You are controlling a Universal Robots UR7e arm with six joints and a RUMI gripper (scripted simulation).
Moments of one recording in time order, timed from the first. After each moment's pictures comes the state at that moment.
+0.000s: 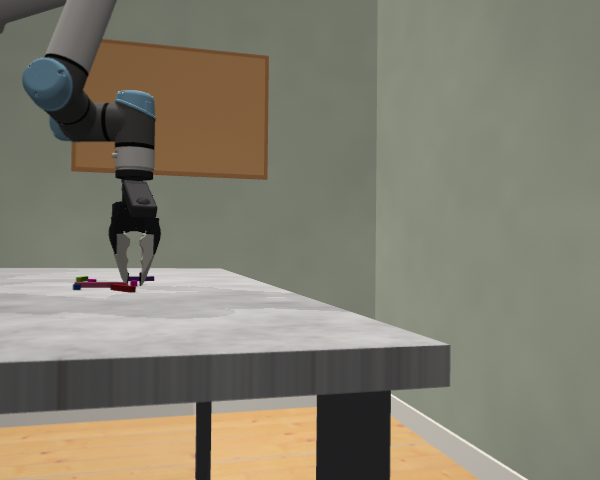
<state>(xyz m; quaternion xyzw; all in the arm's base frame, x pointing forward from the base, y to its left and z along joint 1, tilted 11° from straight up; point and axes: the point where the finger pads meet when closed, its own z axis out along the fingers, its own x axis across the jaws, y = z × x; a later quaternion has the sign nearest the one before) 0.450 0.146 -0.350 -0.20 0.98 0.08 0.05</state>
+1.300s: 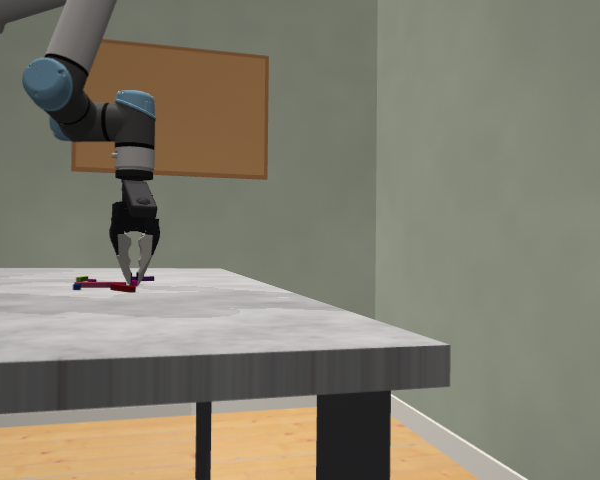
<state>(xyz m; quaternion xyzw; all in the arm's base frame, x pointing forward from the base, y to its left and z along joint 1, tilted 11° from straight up) 0.450 0.146 -0.350 -0.20 0.98 0.08 0.05</state>
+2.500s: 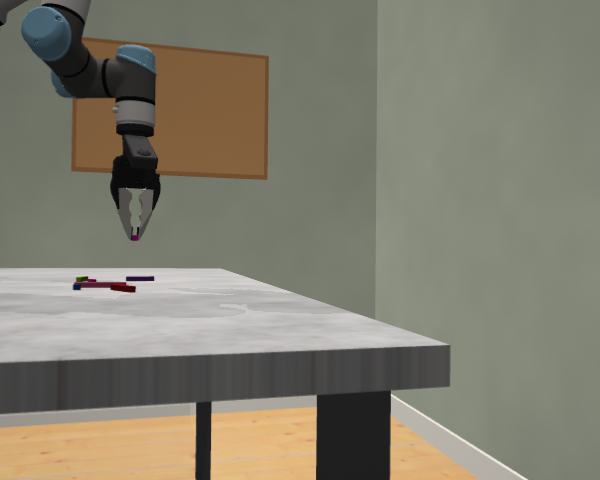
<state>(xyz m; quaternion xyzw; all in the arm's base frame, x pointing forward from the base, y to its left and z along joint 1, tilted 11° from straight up) 0.444 0.130 -0.263 -0.20 0.98 0.08 0.05</state>
